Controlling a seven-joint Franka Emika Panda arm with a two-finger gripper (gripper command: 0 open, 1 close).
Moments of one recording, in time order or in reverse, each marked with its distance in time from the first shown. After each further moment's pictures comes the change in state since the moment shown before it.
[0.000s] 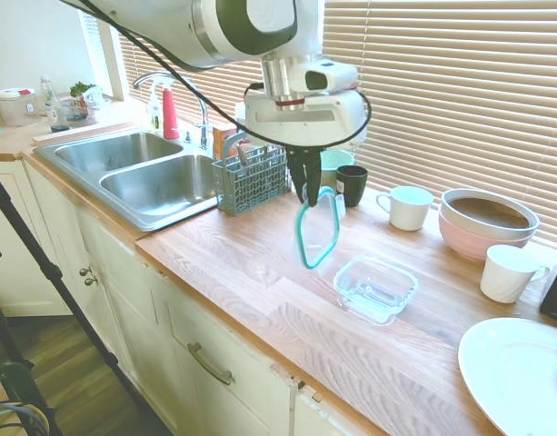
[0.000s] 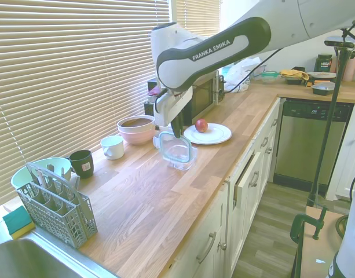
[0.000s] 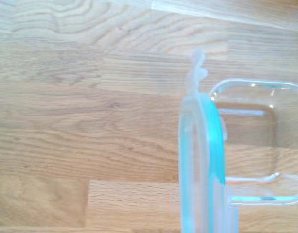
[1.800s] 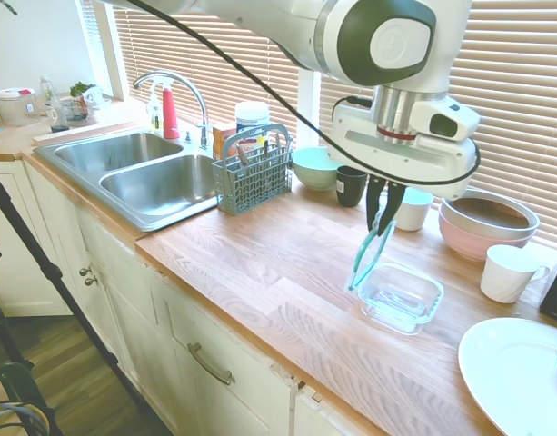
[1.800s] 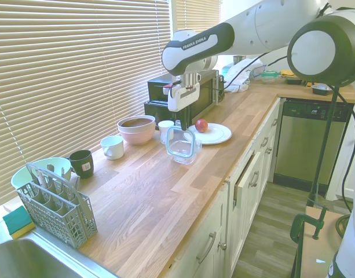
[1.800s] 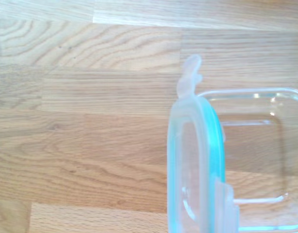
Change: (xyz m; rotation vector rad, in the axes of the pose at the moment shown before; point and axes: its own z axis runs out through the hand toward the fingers) arm 0.122 0.079 0.051 0.138 -0.205 0.010
